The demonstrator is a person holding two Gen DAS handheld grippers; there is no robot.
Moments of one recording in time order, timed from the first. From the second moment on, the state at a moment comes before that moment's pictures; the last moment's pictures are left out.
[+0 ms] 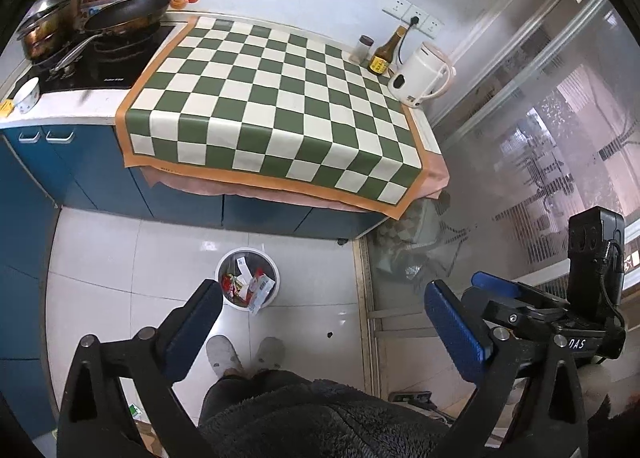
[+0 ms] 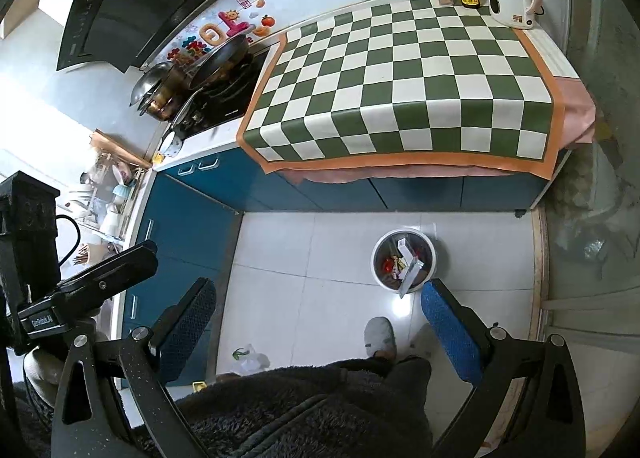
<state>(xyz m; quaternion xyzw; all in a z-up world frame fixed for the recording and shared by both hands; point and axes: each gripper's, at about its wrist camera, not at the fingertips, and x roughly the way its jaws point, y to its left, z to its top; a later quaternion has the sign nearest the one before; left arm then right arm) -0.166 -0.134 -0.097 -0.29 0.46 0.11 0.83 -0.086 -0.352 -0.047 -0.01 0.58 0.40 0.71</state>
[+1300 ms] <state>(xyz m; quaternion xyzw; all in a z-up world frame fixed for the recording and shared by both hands) -0.181 -0.138 -0.099 -0.27 0.48 0.11 0.82 -0.093 -0.351 -0.051 -0.04 0.60 0.41 0.69</state>
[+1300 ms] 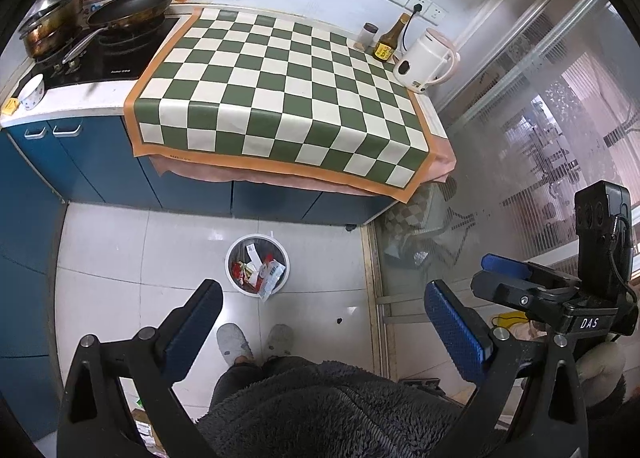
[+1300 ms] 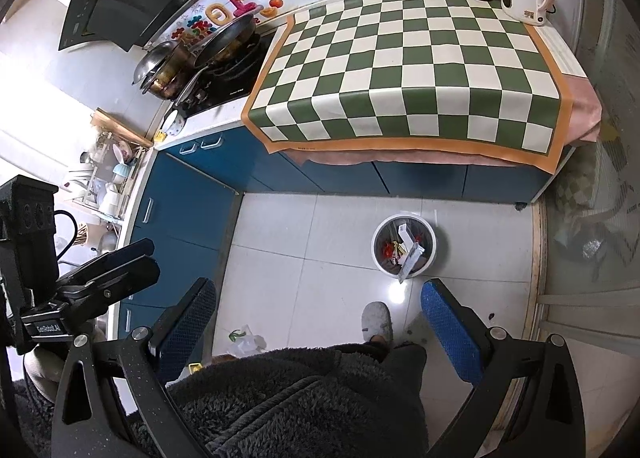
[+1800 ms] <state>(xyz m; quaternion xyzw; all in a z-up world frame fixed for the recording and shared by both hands) -0.180 -0.134 -0.098 -0.26 0.49 0.09 0.83 -0.090 -0.357 -0.047 -0.04 0.60 0.40 0.69</state>
